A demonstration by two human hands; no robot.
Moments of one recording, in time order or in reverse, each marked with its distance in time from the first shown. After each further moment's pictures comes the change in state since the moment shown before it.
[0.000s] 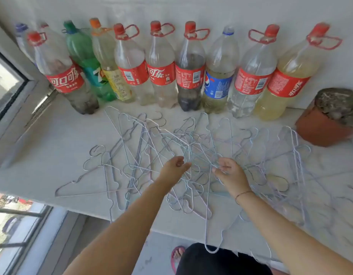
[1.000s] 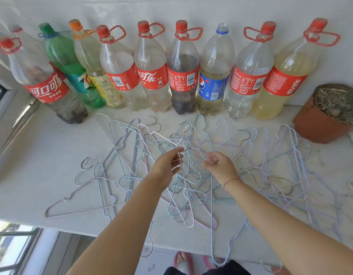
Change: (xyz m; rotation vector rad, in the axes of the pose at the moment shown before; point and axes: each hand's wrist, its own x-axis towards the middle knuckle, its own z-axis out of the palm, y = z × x) left_hand 0.026 0.039 -0.023 -0.675 -0.092 -0.198; right_hand 0.049 -0.019 0.027 -0.114 0.001 0.001
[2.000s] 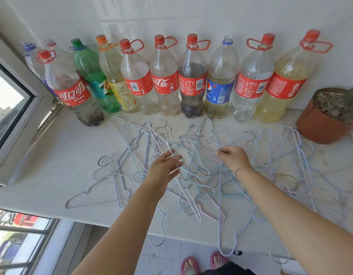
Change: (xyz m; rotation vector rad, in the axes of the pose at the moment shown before) left_hand -0.066 -0.001 -0.040 -0.053 -0.012 0.154; right_hand -0.010 -0.025 -0.016 0.068 0.095 -0.035
